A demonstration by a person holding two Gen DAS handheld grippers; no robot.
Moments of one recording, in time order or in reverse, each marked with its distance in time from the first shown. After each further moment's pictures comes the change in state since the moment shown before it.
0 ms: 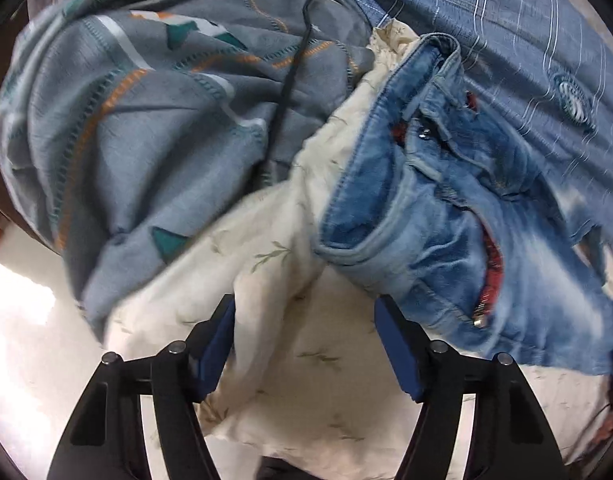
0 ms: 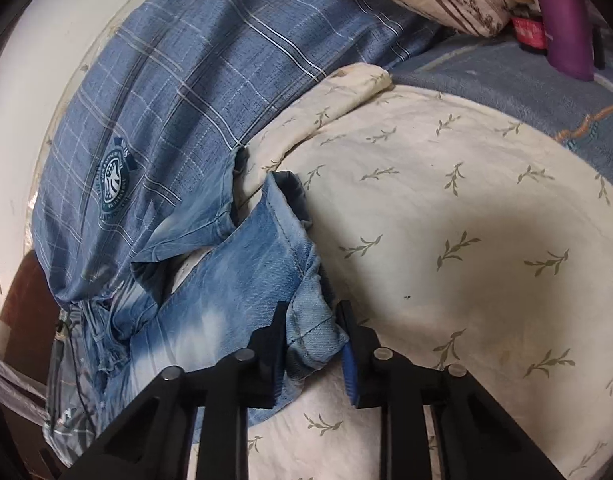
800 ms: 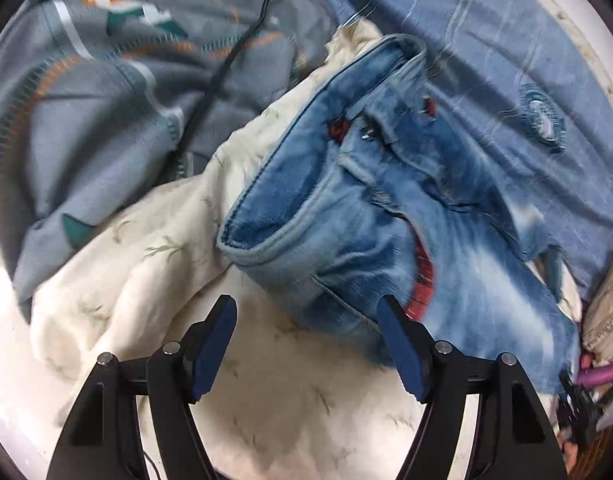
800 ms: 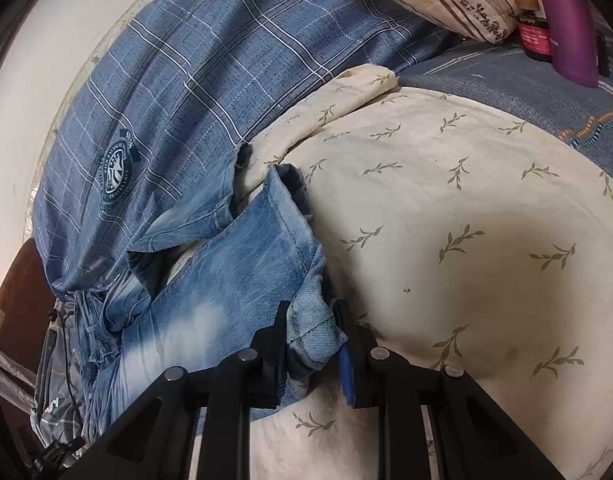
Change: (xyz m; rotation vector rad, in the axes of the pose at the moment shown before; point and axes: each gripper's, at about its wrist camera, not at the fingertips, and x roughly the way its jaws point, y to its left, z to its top) left arm 0.017 -0.032 0.004 -0.061 0.018 -0.146; right arm 0.001 -0.007 -0.007 -0.036 -0.017 0.017
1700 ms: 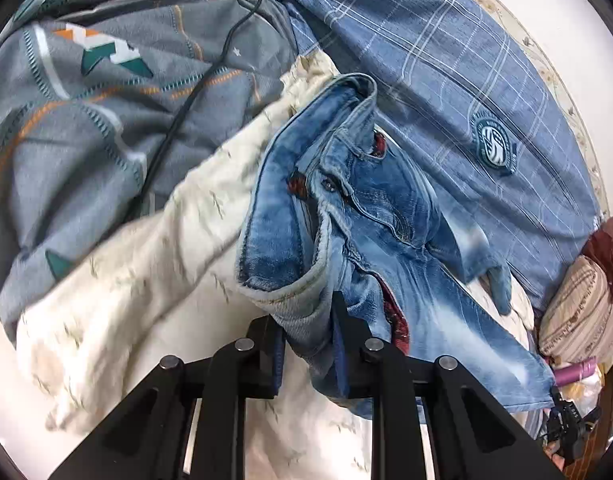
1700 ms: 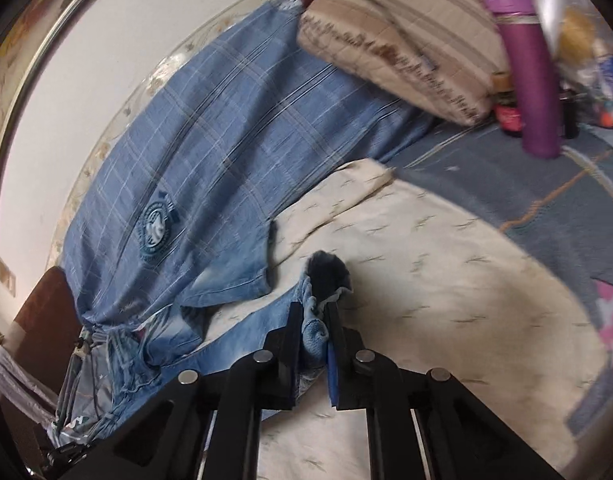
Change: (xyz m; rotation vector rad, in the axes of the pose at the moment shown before) left arm -0.036 0.000 0.009 0.004 -0.055 -0.208; right arm -0.099 -0.008 0.017 0.005 -0.200 0.038
